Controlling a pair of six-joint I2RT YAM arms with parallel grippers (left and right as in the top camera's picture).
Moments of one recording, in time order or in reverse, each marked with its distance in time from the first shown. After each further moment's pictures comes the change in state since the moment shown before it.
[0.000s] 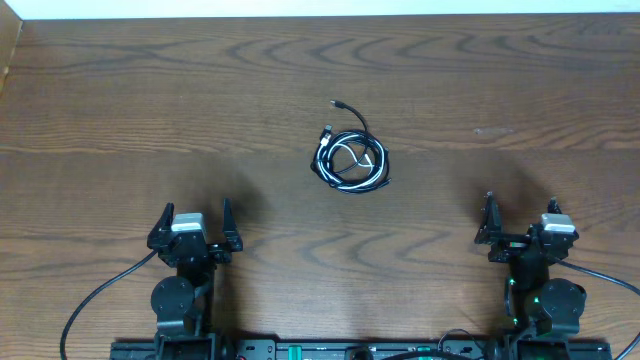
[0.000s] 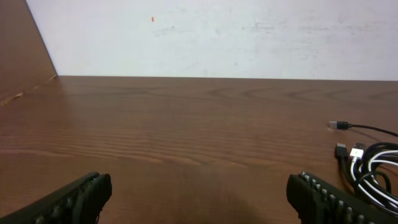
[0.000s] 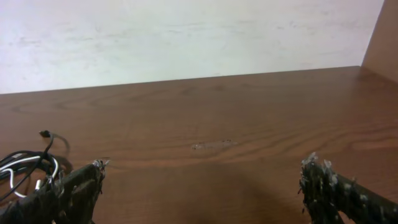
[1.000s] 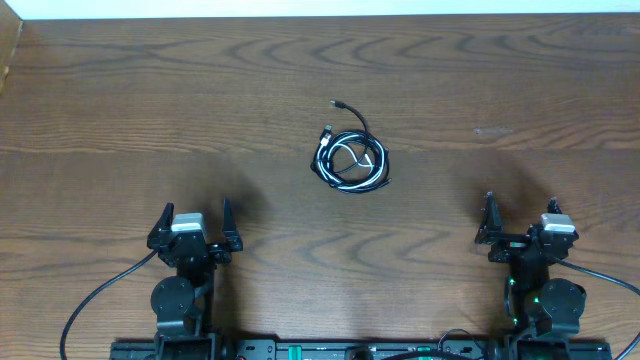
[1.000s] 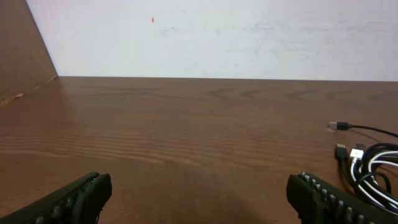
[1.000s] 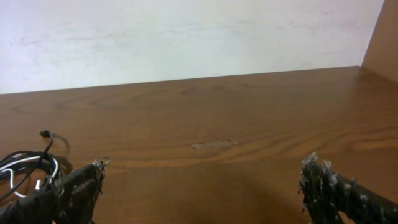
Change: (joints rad) left arm 0.000 0.000 0.000 0.008 0.000 0.000; right arm 0.000 0.000 0.000 0.000 0.000 0.000
